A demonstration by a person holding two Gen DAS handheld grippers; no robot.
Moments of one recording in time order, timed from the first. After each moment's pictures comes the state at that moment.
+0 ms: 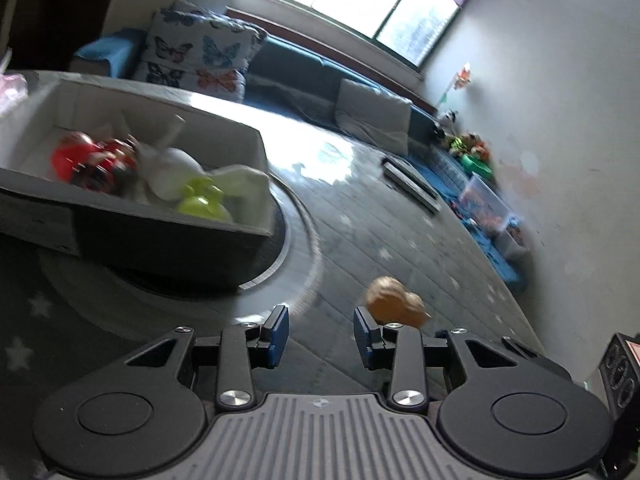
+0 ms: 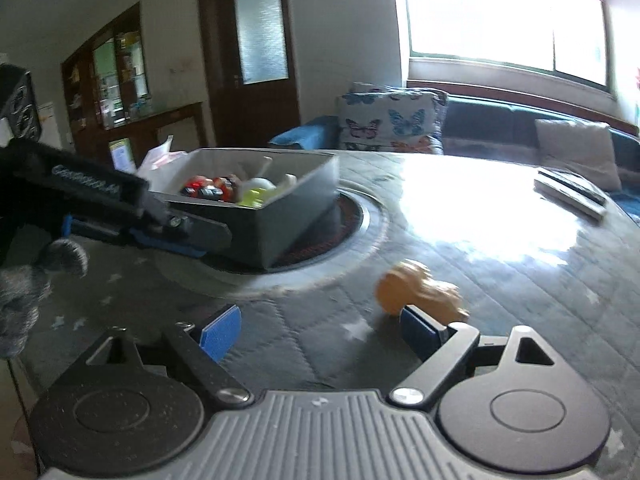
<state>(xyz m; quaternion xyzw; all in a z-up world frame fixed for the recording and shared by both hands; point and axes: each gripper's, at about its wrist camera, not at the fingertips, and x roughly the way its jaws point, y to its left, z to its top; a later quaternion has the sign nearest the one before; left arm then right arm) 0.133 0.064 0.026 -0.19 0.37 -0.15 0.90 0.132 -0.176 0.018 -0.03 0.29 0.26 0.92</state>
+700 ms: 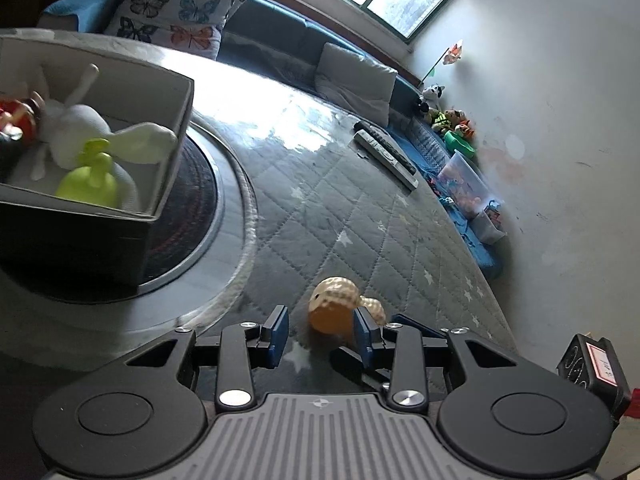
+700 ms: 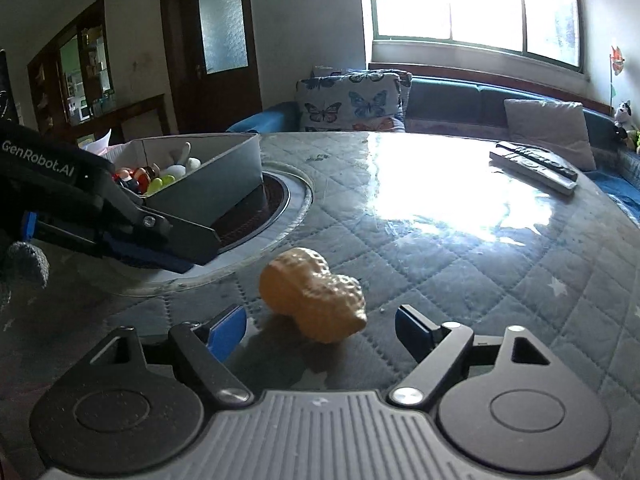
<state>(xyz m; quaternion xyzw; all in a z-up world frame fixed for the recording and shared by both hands) 0.196 0.009 0.003 -0.23 0.41 -0.18 0.86 0.189 -0.215 -0.012 -0.03 0.31 0.23 0.92</state>
